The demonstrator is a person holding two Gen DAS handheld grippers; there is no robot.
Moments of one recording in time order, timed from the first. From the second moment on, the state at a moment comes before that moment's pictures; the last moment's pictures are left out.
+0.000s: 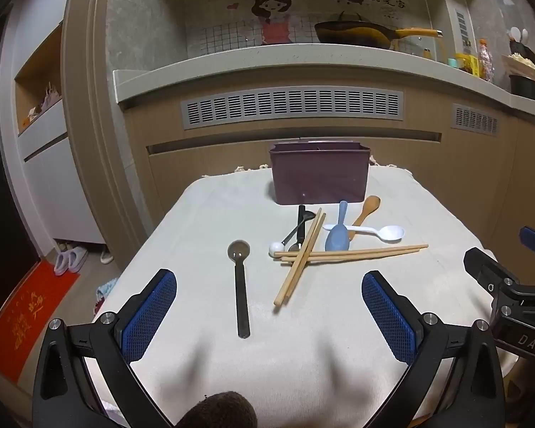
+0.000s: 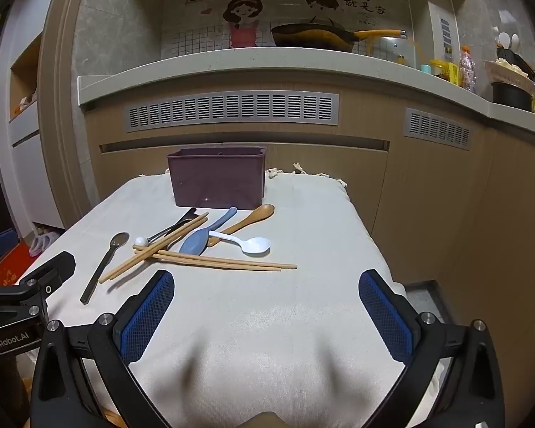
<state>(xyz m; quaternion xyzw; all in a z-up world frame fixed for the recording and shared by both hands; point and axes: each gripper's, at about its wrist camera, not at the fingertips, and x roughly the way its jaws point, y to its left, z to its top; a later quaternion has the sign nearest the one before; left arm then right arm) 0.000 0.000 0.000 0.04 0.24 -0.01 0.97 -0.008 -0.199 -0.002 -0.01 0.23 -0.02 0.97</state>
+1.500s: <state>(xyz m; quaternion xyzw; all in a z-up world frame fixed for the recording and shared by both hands) 0.001 0.005 -0.002 0.02 0.25 -0.02 0.97 -0.005 -0.195 -0.004 -0.02 0.24 -0.01 0.97</state>
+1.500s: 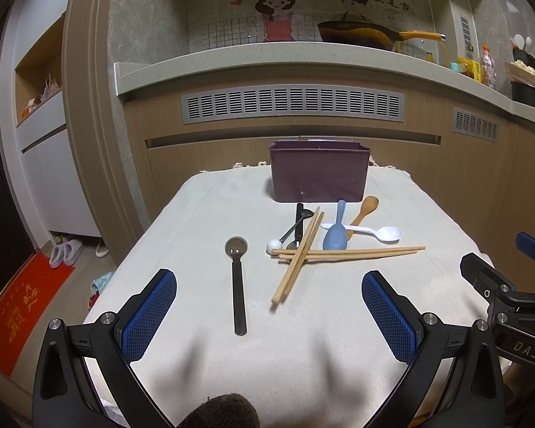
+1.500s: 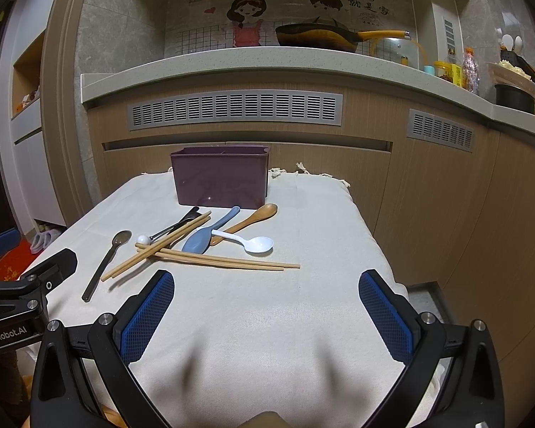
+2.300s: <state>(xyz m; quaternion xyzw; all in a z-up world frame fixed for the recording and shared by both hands) 0.001 0.005 -0.003 0.03 0.25 -0.02 0.97 -0.004 -0.194 -0.010 -0.02 0.24 -0.01 0.97</state>
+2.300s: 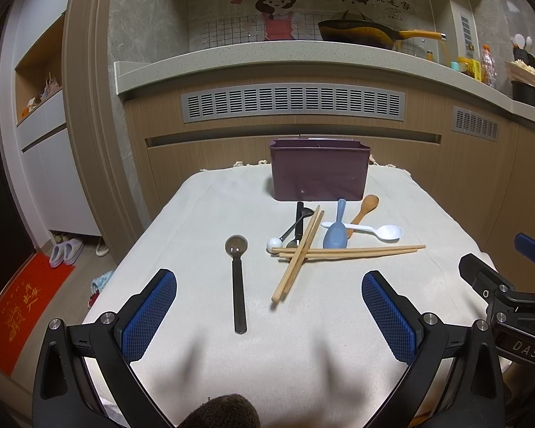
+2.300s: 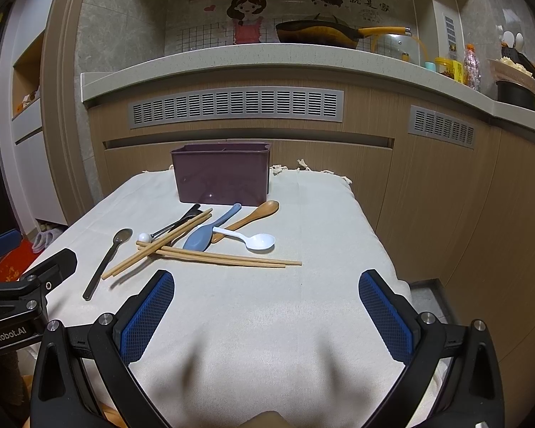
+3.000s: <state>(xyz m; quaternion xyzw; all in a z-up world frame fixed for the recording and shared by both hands) 0.001 0.005 -0.004 0.02 0.25 -0.02 0.97 -0.003 -0.194 -0.010 -0.01 0.24 -0.01 0.97</state>
